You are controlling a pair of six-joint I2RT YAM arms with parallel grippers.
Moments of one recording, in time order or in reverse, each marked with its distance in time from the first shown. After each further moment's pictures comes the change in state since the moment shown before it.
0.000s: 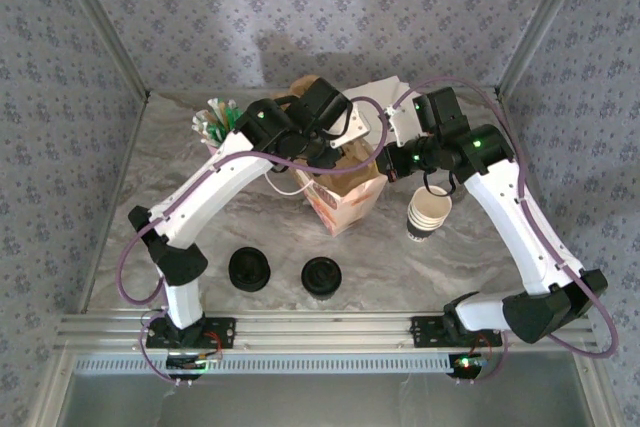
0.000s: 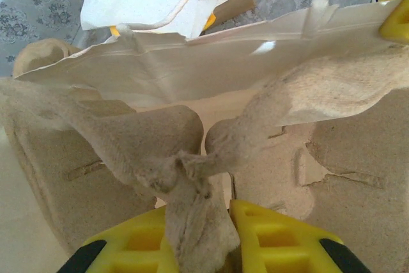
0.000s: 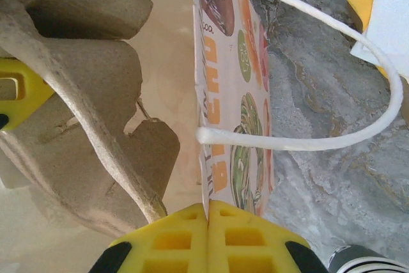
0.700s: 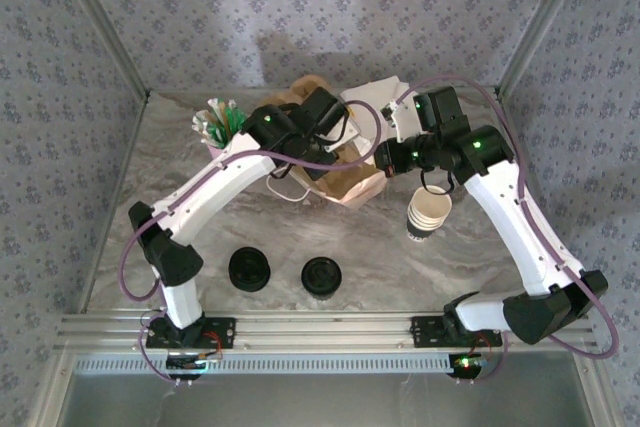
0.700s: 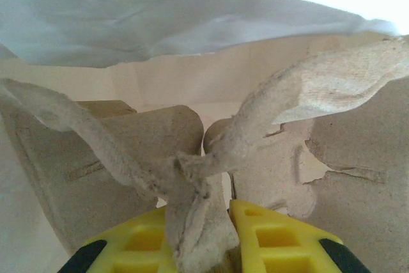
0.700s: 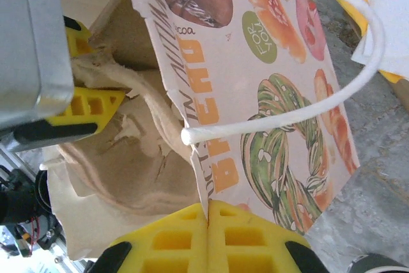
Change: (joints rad) left arm 0.050 -0.028 -0.185 0.074 -0.011 -0.113; right arm -0.002 -0.005 -0.014 0.059 -0.012 0.108
